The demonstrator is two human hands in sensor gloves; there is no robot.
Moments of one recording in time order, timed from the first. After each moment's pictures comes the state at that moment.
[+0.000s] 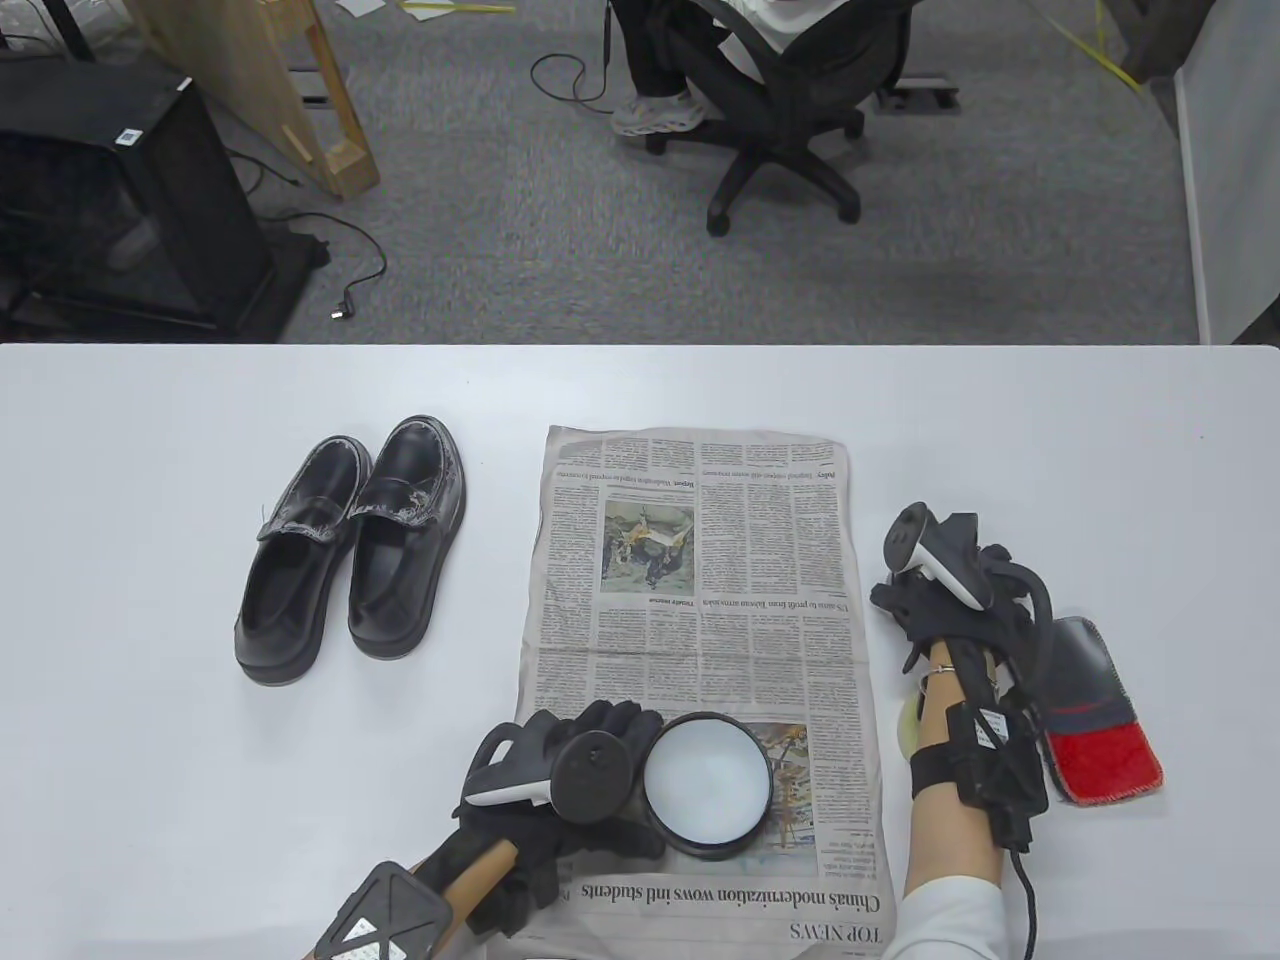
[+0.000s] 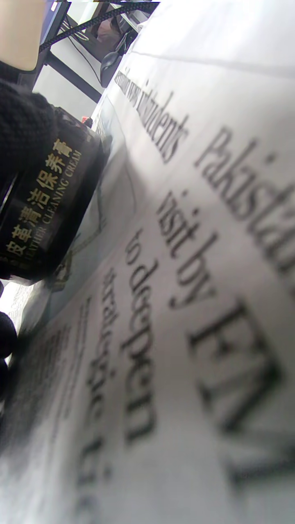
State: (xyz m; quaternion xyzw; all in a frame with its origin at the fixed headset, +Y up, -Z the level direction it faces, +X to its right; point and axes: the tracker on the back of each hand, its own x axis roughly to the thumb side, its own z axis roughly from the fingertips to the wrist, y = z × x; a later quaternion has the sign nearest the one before) left_hand -0.092 -0.780 -0.212 -0.23 -0.36 0.10 0.90; right_hand 0.261 -0.753 -0.375 0.19 -0.22 -0.95 0.05
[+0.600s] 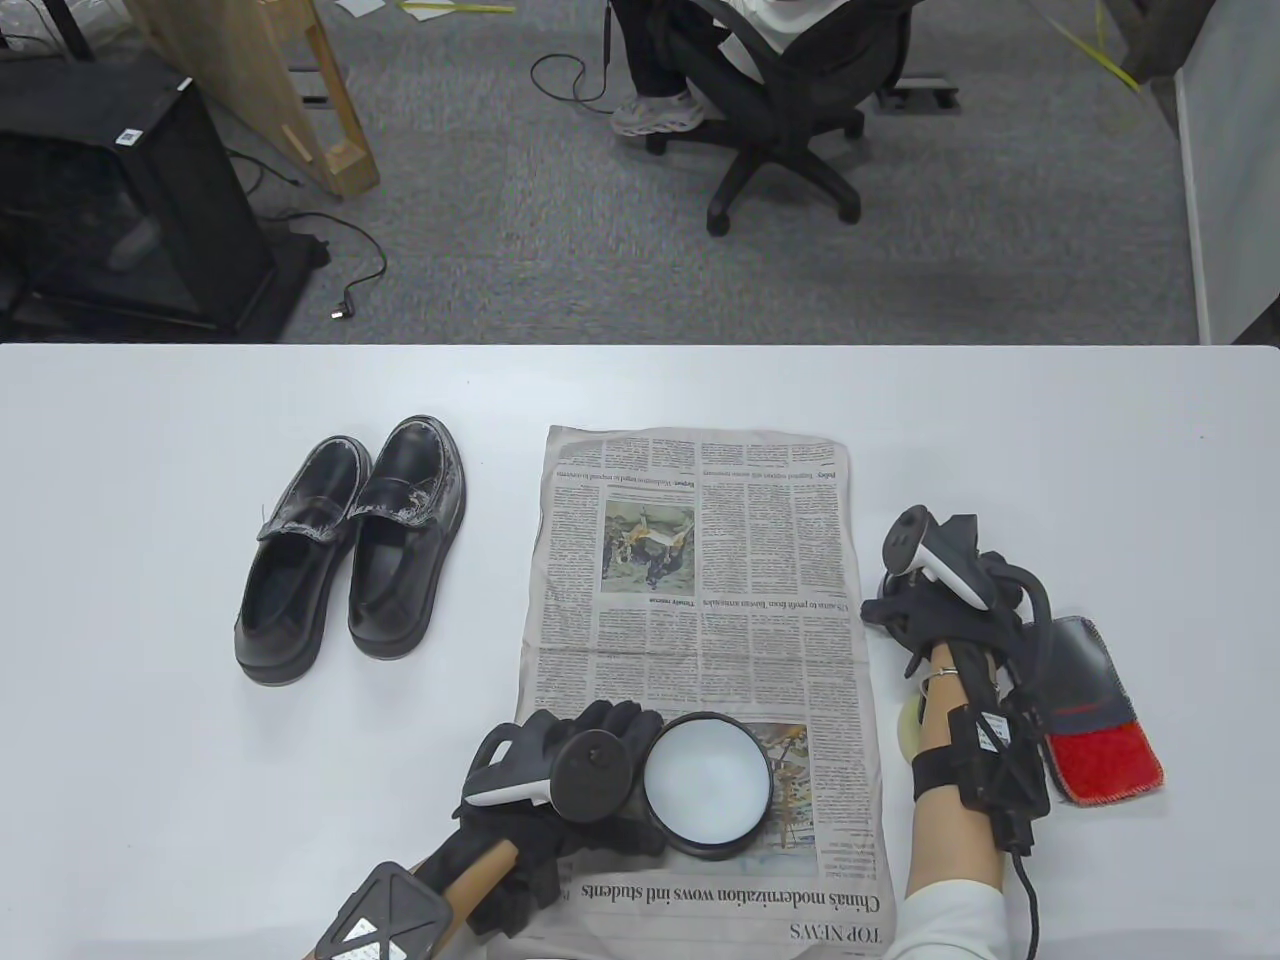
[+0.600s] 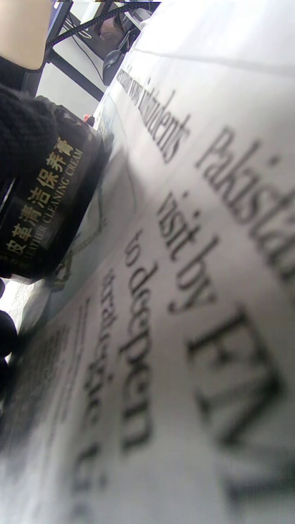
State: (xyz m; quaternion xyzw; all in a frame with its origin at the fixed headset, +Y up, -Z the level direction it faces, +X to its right) left_hand -0.092 -0.781 -0.213 -0.23 -0.35 0.10 0.90; right_hand 0.261 -0.757 -0.374 0.17 -0.25 -0.95 0.04
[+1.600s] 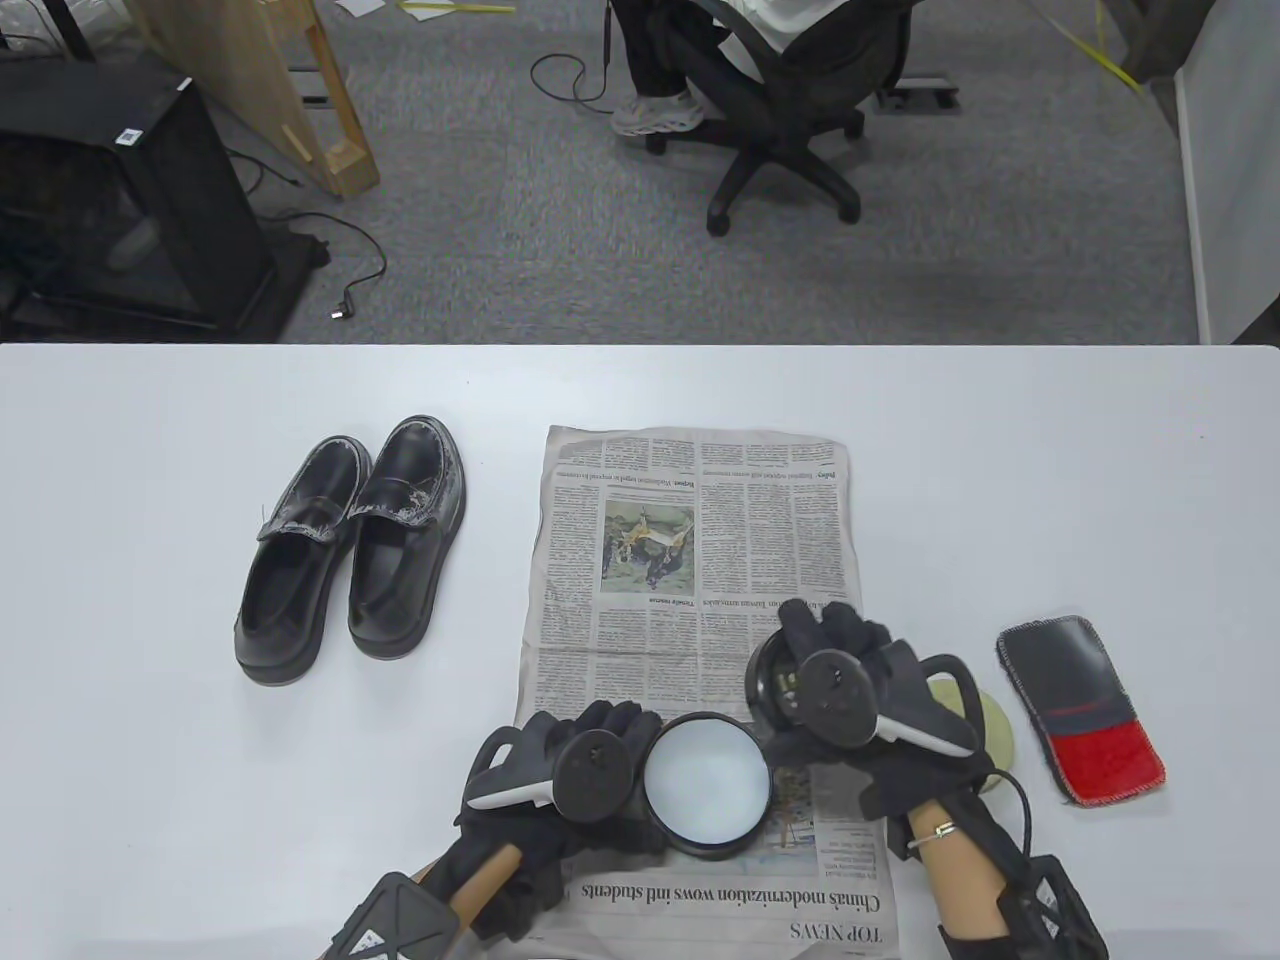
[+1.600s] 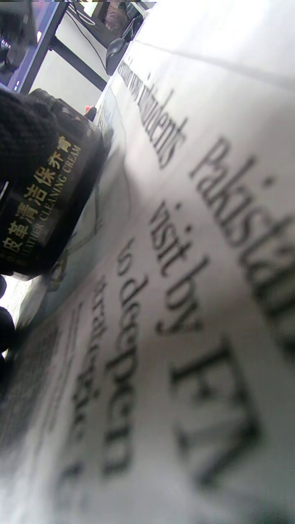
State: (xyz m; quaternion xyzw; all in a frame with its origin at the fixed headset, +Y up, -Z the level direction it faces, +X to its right) left_hand -0.092 -0.782 -0.211 -0.23 -0.33 0.11 0.91; right_hand 0.141 -0.697 -0.223 -0.24 -0.11 -0.96 -0.01
